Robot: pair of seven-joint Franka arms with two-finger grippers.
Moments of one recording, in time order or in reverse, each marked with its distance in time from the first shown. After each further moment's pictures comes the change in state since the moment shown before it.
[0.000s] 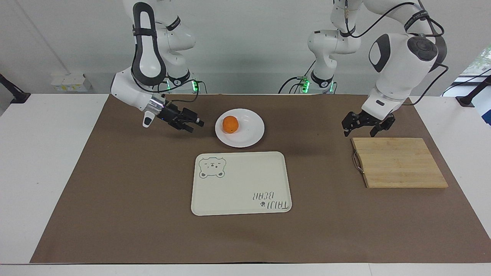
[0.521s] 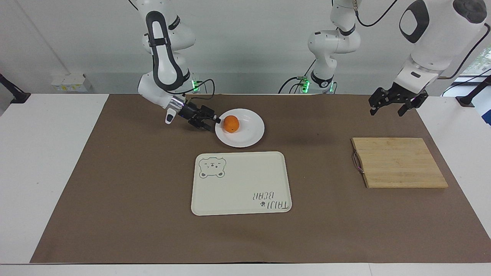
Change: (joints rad) left arm 0.062 -0.043 0.002 0.197 0.040 -0.280 0.060; right arm 0.175 -0.006 0.002 -0.164 0.351 0.146 -0.266
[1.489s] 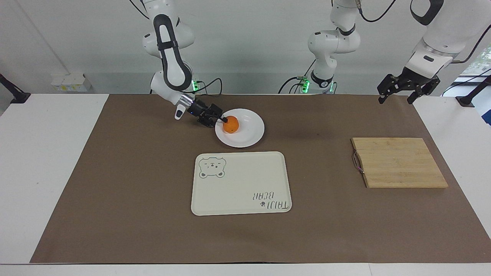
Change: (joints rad) left arm 0.015 0.001 -0.001 0.043 0.003 -0.048 -0.002; right arm 0.123 -0.015 -0.003 -0.065 0.243 0.101 -0.186
